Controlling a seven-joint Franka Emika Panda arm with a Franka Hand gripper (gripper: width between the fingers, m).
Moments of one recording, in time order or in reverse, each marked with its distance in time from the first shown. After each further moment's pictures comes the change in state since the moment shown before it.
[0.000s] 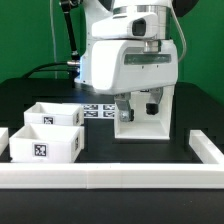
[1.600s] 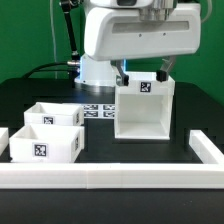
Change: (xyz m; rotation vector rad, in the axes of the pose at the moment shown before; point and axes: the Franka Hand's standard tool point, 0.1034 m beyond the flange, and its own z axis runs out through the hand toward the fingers) arm -0.011 -0.031 -0.061 0.103 -0.198 0.533
